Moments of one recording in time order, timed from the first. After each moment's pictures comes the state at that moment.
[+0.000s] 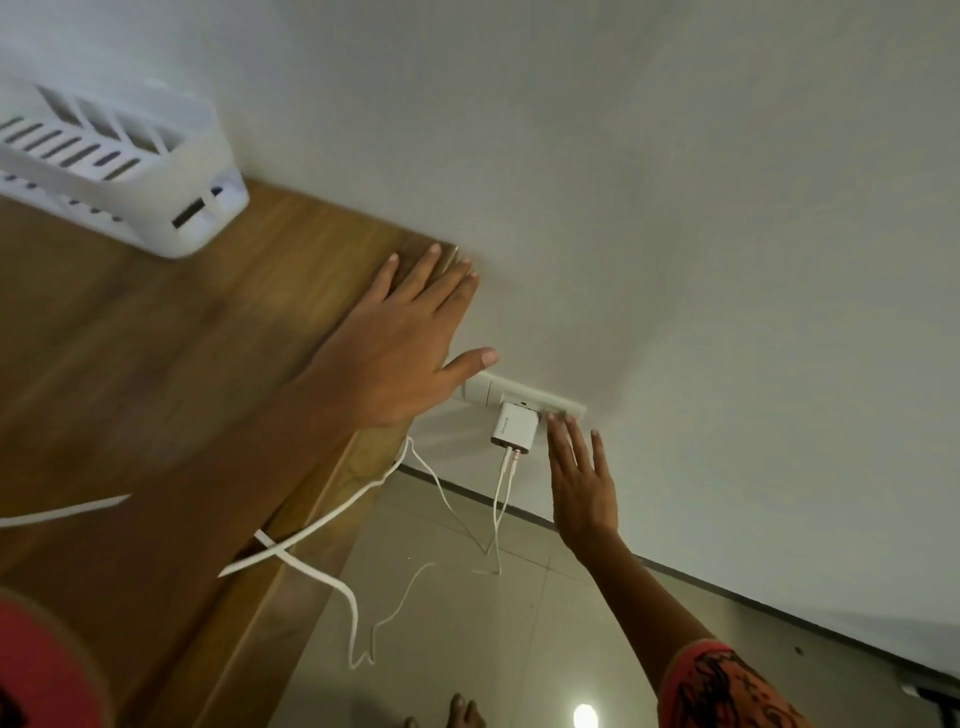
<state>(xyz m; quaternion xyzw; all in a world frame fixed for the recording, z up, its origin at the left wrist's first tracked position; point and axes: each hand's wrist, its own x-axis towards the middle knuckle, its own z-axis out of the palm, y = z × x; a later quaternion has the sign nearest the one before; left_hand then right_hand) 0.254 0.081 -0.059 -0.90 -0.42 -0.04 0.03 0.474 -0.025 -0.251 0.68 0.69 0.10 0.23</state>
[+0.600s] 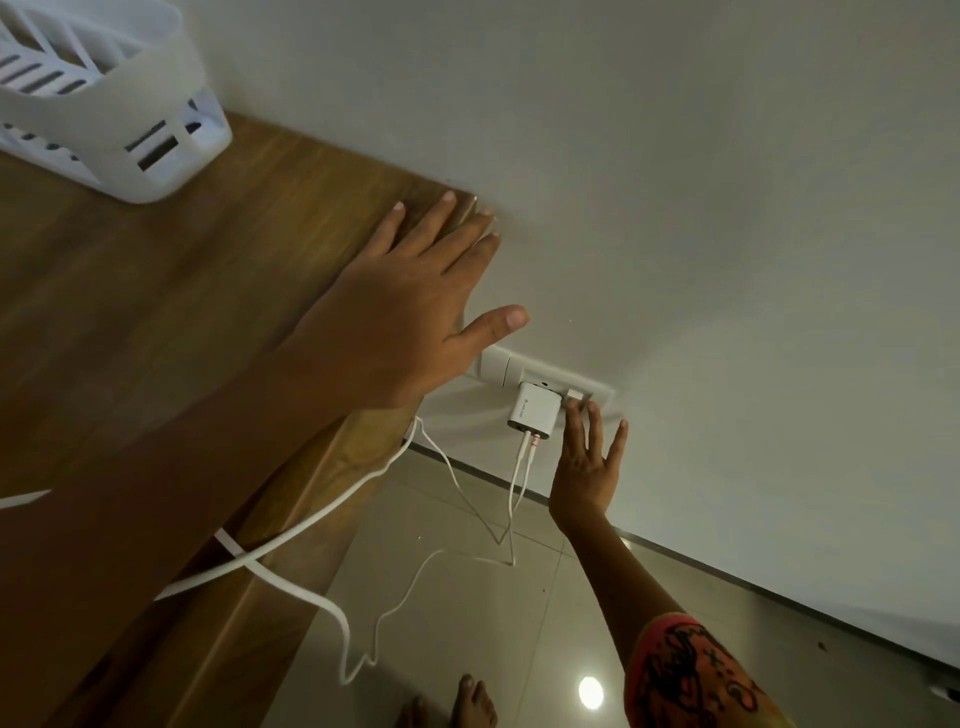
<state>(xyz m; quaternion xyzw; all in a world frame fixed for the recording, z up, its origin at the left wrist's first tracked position) 0.257 0.080 -0.062 -0.91 -0.40 -0.13 0.04 0.458 0.001 -0.298 0.77 0.58 0.02 0.28</state>
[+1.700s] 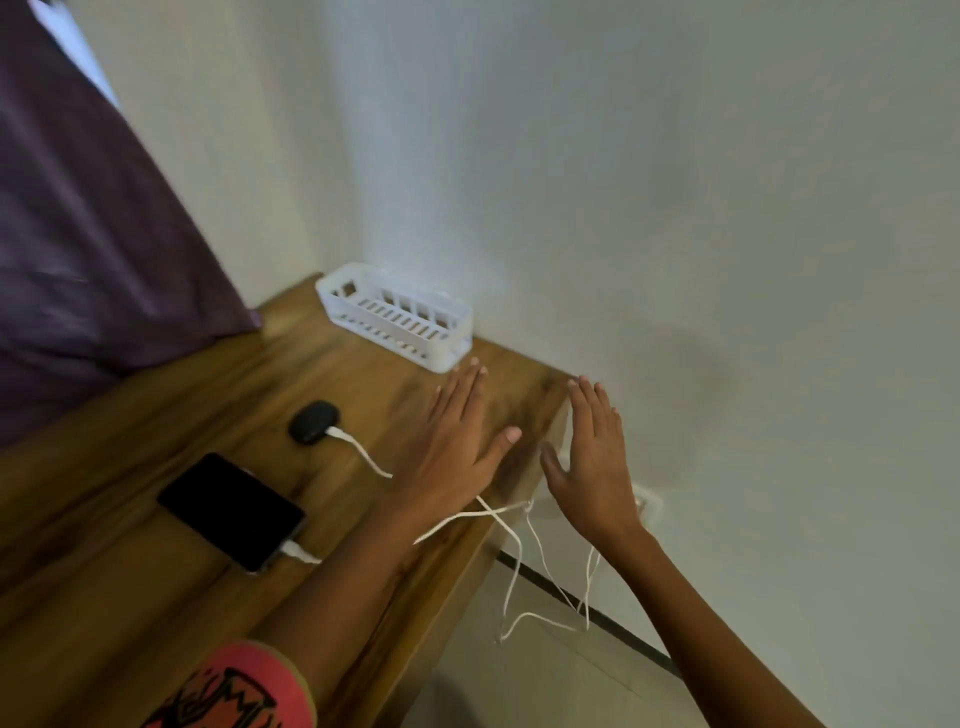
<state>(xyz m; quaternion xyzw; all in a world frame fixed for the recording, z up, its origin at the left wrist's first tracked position) 0.159 -0.052 0.049 -0.78 -0.57 -0.25 -0.08 0.325 -0.050 0.018 0.60 0.72 -0.07 -0.33</state>
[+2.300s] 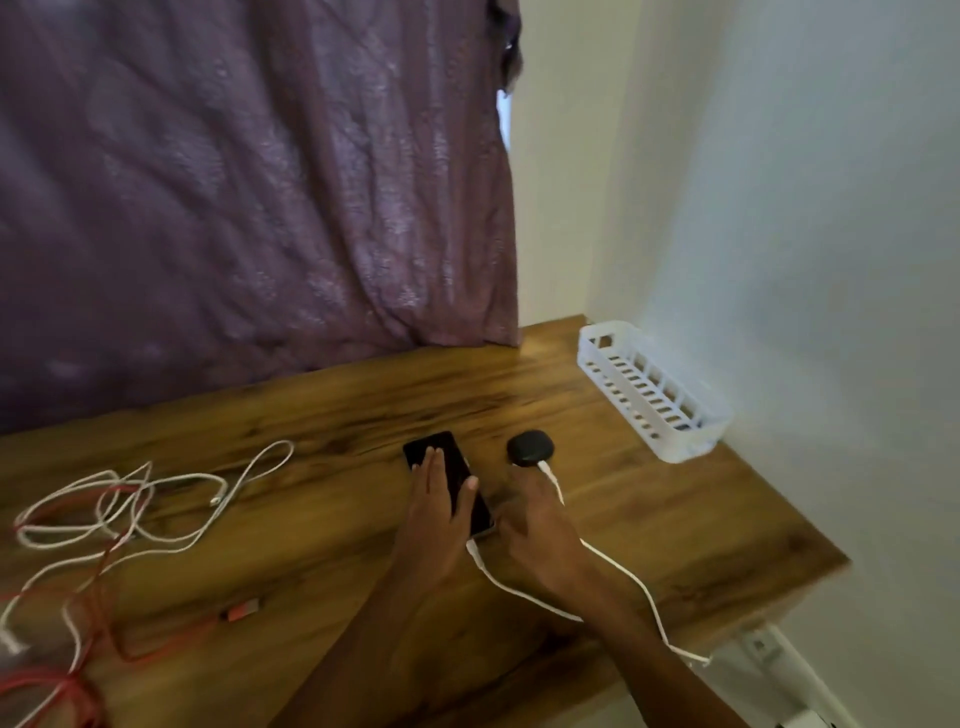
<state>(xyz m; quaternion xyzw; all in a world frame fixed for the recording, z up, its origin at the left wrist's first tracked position) 0.025 -0.136 0.018 -0.36 -0.84 -0.37 -0.17 0.132 -0.045 0.015 0.30 0.87 -0.35 -0.15</state>
